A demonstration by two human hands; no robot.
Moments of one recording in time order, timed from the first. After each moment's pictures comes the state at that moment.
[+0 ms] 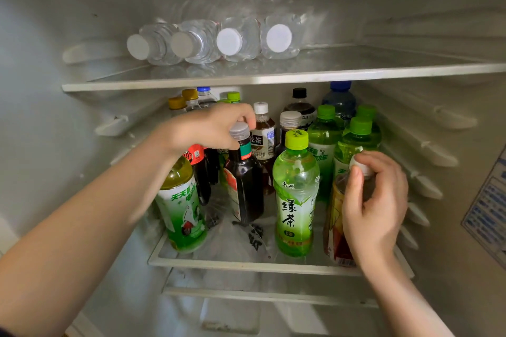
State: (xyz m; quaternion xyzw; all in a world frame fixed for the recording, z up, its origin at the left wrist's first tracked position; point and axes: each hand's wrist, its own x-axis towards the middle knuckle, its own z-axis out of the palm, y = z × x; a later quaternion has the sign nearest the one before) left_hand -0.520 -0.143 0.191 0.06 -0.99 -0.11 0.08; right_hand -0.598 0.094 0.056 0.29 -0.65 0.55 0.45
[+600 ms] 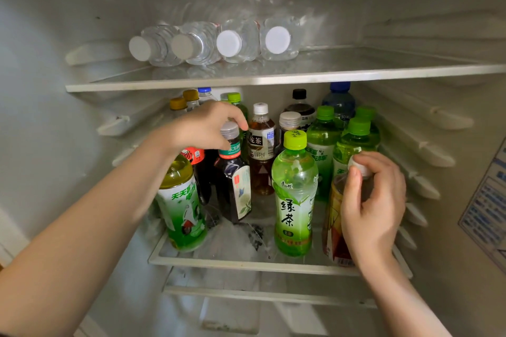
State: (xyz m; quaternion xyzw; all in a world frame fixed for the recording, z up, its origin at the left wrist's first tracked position) left_hand -0.509 -0.145 0.190 0.10 -0.98 -0.09 0.13; right_hand -0.598 0.095 0.056 0.30 -0.64 0.55 0.44
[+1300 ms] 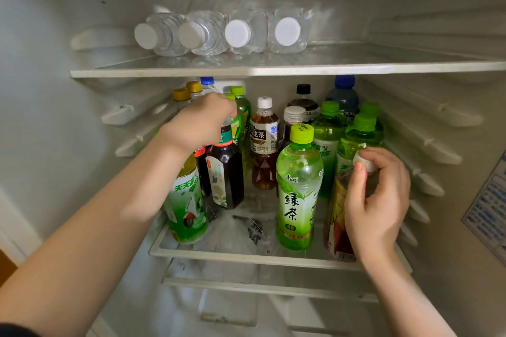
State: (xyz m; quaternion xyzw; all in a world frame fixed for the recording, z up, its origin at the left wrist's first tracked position) left_hand -0.507 -0.148 0.181 0.16 -0.97 0.08 0.15; right_hand -0.596 0.094 0.056 0.29 -0.65 0.55 0.44
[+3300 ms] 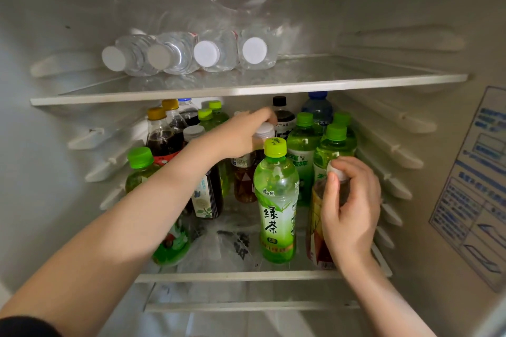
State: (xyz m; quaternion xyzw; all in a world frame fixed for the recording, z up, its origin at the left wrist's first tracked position) left_hand -0.574 -0.109 0.171 0.01 -0.98 -0.12 0.14; right_hand -0.597 0.096 0.056 0.31 -0.64 0.55 0.44
